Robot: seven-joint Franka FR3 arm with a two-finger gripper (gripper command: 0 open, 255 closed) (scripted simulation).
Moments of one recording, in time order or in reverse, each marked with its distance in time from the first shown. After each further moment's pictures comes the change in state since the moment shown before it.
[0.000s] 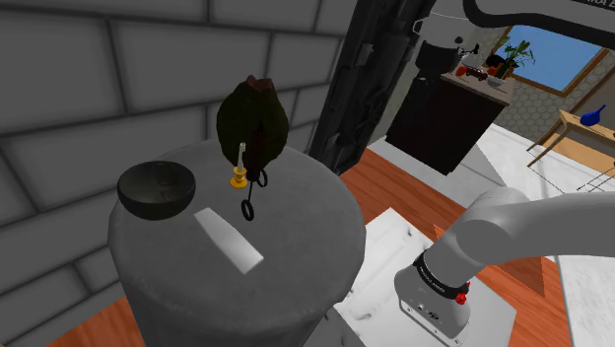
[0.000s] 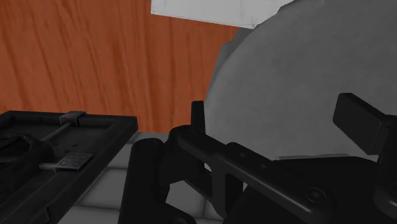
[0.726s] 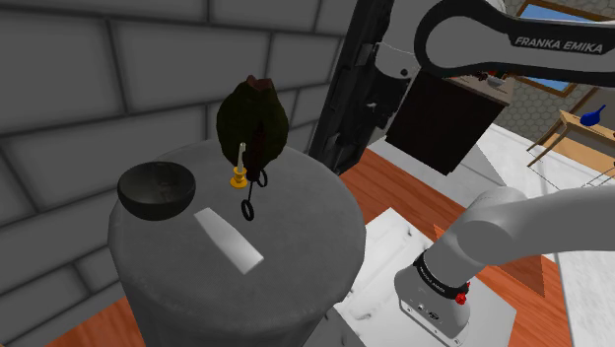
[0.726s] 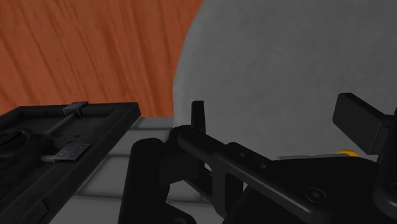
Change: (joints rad) arm 0.021 0.066 0.207 -0.122 0.098 0.253 0.299
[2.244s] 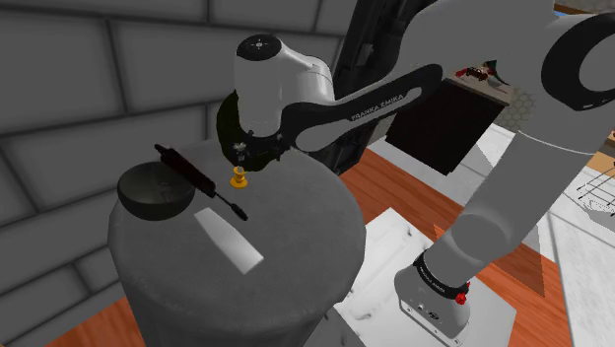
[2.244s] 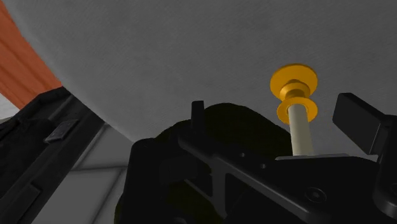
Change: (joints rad) arm -0.124 0.878 0.507 0.356 -0.566 0.379 1.052
